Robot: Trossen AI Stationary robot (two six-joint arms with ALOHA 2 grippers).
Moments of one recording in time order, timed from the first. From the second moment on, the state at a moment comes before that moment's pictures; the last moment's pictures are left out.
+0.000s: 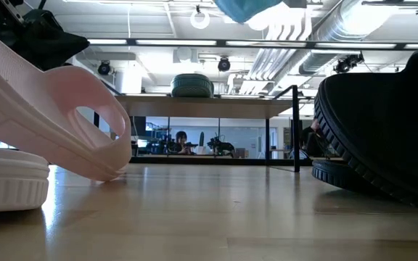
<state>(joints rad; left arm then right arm) 0.29 0.03 0.01 0.09 0.28 -0.52 0.17 1.60 1.79 -0.92 1.18 -0.06</state>
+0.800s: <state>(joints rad) 0.29 0.03 0.01 0.05 0.25 -0.52 -0.19 1.88 1.78 -1.07 0.99 0.10</state>
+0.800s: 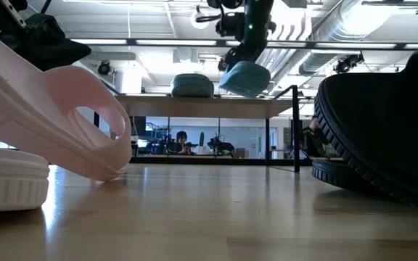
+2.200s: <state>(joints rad) 0.29 0.03 0.01 0.05 0.25 -0.53 -0.20 1.94 1.79 -1.03 0.78 0.16</state>
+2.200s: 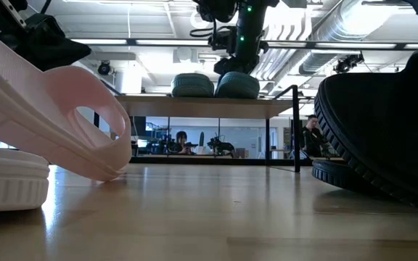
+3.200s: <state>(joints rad) 0.29 0.03 0.01 0.05 0.25 -0.52 -0.20 1.94 1.78 -1.11 0.91 0.18</state>
